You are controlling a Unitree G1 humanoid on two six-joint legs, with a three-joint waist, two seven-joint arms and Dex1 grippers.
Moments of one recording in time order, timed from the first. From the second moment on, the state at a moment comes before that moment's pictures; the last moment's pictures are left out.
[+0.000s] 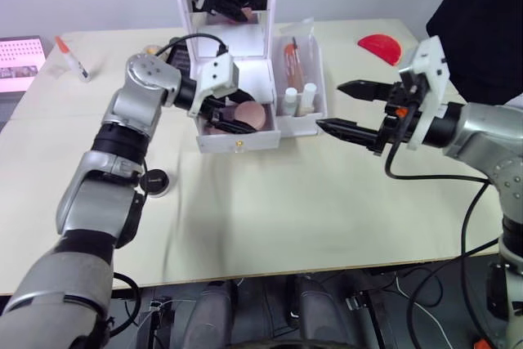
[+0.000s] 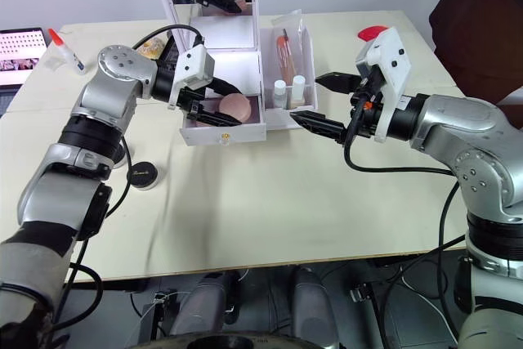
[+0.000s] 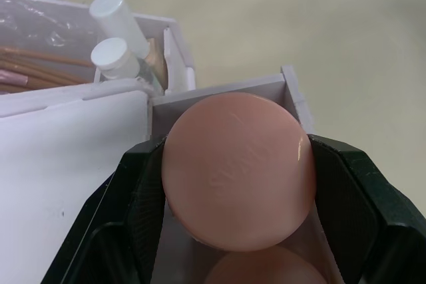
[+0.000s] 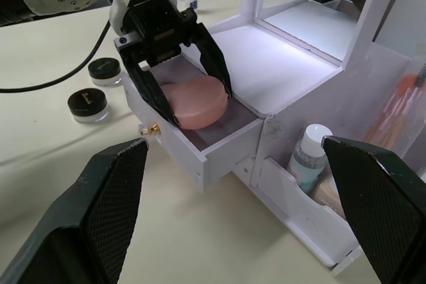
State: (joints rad) left arm -1.15 0.50 -0.25 0.73 -0.07 0.03 -1.43; right arm -0.60 -0.84 -0.17 -0.43 0.79 0.92 0.71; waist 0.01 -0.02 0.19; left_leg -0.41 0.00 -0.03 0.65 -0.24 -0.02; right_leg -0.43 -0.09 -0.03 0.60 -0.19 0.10
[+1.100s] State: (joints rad) left arm -0.97 0.77 0.00 0.33 -0.36 0.55 -1.56; right arm -0.52 -0.88 -0.21 -0.41 0.79 0.92 0.73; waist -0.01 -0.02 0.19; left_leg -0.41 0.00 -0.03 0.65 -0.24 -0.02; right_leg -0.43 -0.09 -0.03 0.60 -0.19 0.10
